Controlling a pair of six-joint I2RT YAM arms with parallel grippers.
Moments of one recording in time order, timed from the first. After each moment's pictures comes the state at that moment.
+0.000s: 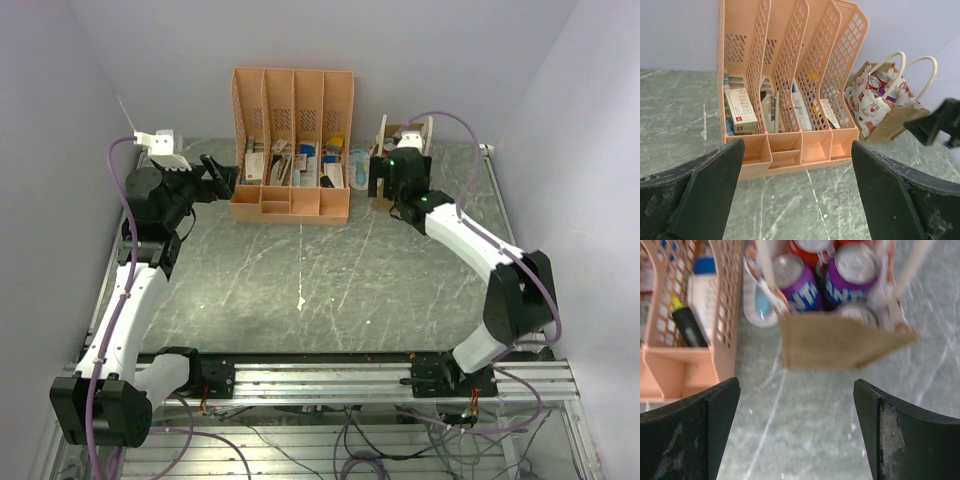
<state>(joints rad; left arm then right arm) -0.07 1.02 0.93 0.05 0.27 -0.31 0.43 1.55 1.15 -0.13 0.42 0.19</state>
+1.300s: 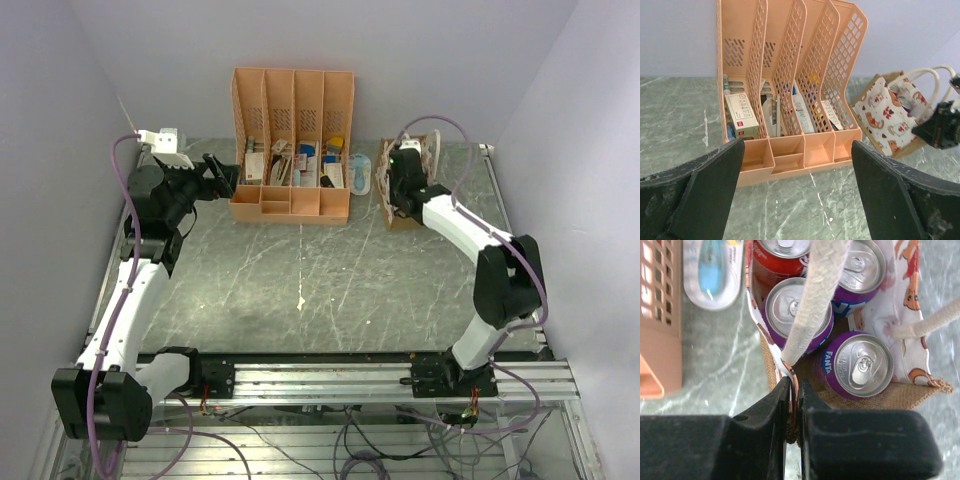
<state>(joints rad) -0.07 1.06 0.93 0.10 0.29 -0.28 0.36 1.77 1.33 -0.25 0.42 0.11</state>
